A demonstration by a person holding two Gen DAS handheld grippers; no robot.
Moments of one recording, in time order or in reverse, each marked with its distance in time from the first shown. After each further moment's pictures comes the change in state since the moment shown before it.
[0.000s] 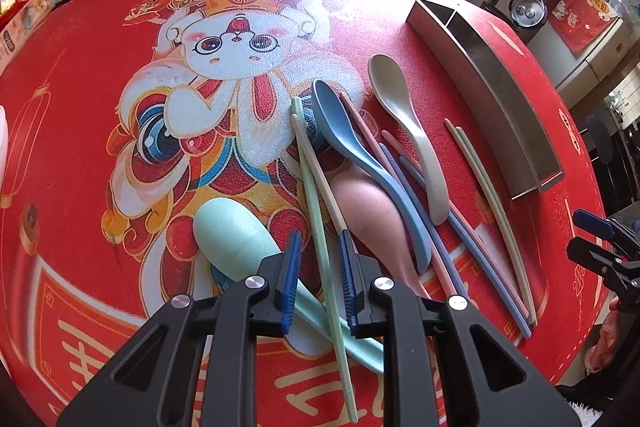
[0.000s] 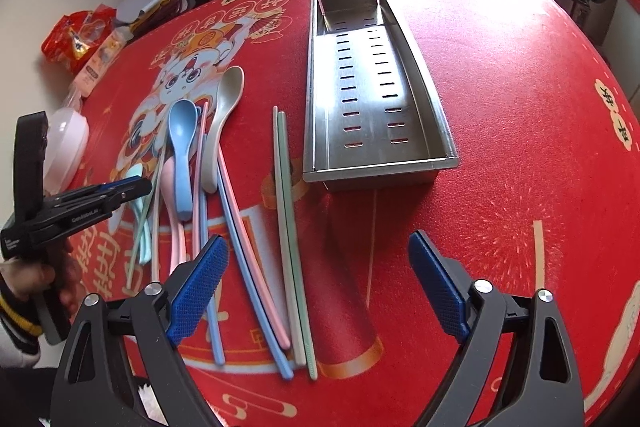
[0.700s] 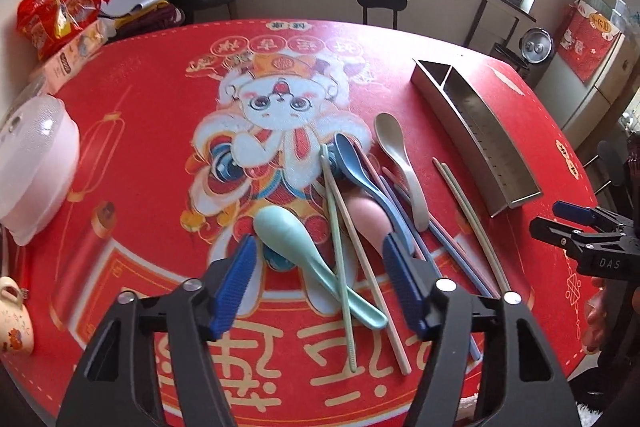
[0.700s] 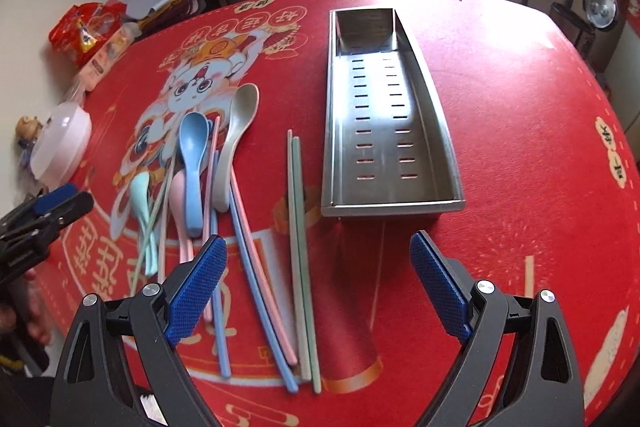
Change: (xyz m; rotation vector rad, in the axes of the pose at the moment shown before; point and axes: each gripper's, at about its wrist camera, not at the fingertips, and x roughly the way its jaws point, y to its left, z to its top) left arm -0.080 -0.008 -0.026 -0.026 -0.184 0.085; right arm -0.006 0.018 0.015 -0.070 -0.027 -0.015
